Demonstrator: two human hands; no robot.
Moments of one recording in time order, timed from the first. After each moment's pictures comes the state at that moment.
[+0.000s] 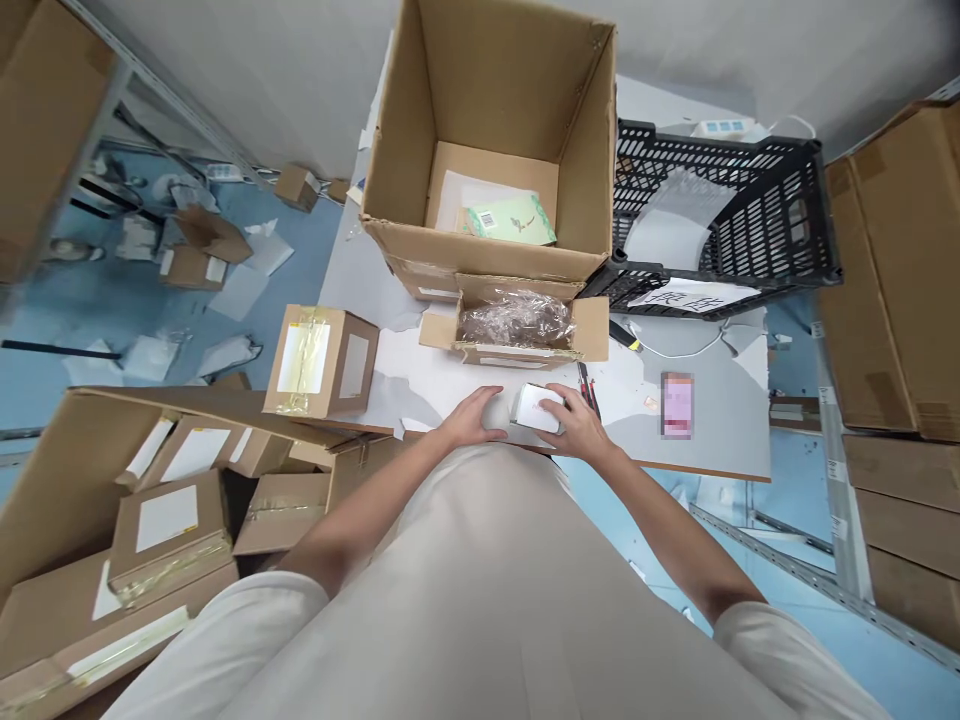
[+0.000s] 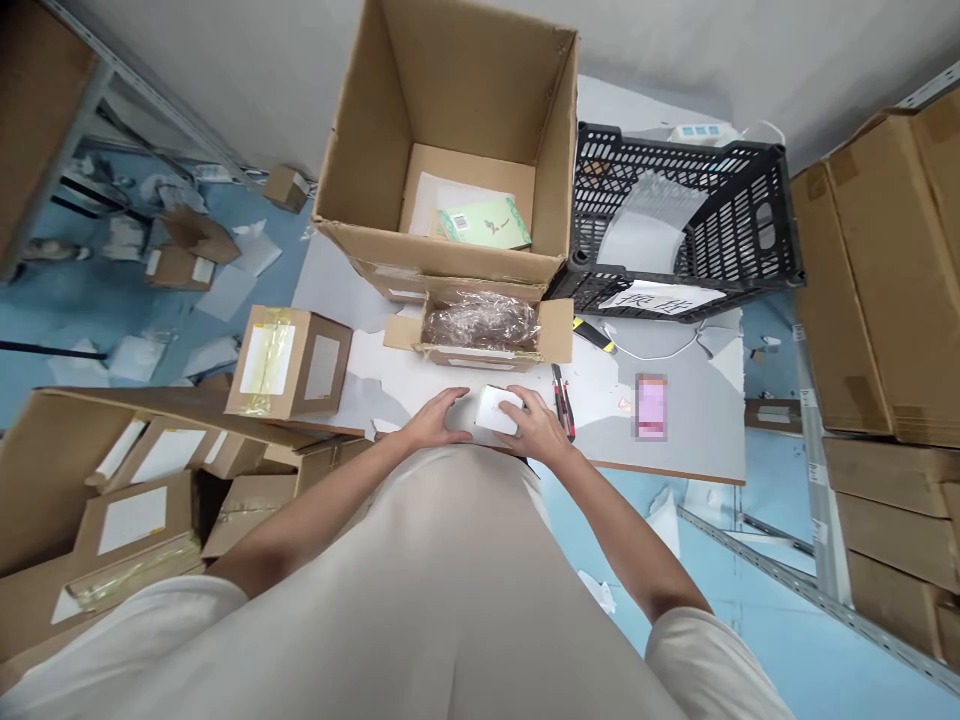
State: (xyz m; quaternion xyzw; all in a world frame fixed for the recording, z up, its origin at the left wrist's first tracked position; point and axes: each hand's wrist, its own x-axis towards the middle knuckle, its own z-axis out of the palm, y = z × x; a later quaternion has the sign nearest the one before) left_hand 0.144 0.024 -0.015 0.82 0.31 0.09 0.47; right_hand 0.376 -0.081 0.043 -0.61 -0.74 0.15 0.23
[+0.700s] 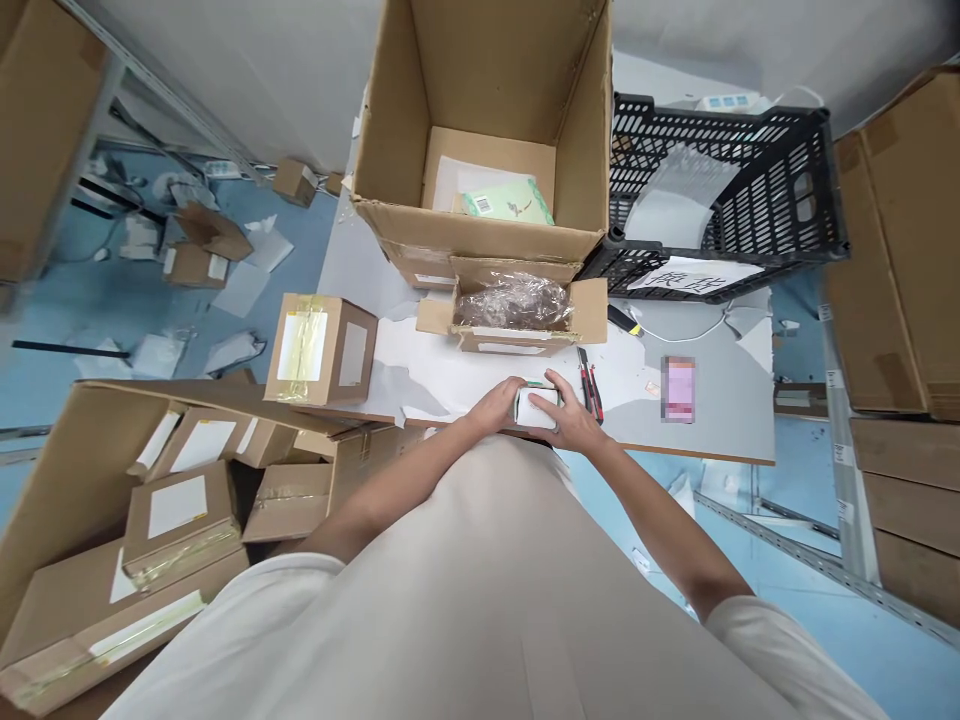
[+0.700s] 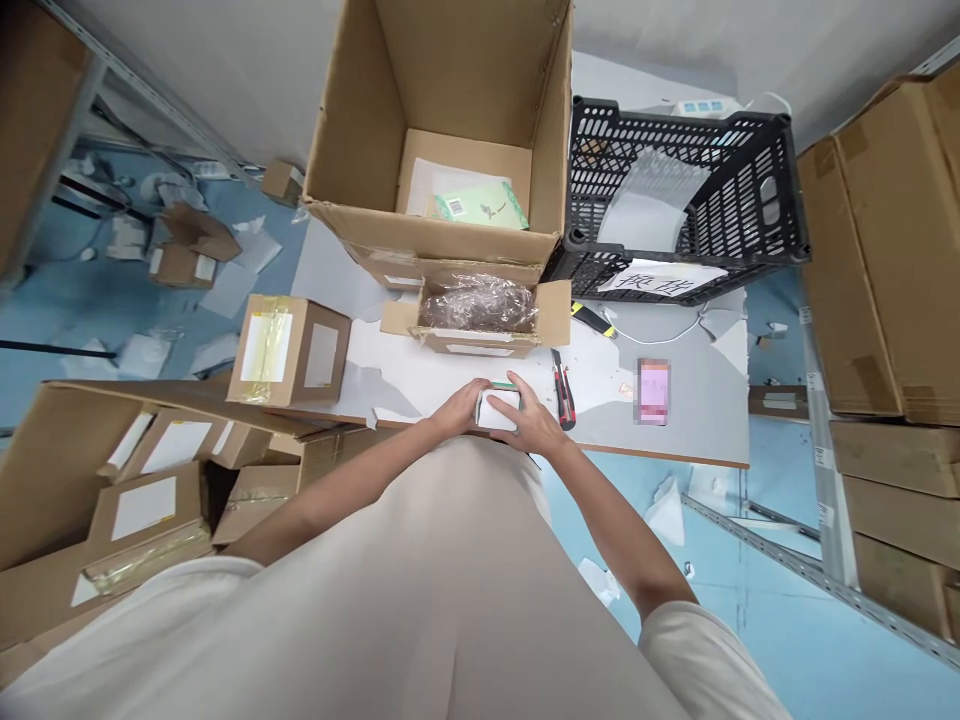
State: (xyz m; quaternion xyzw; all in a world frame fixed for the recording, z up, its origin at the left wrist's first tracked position) left_hand 0.191 0.002 -0.033 0.83 0.25 0.13 0.48; right_hand 0.376 -0.103 0.010 -0.57 -0.77 0.19 0.23
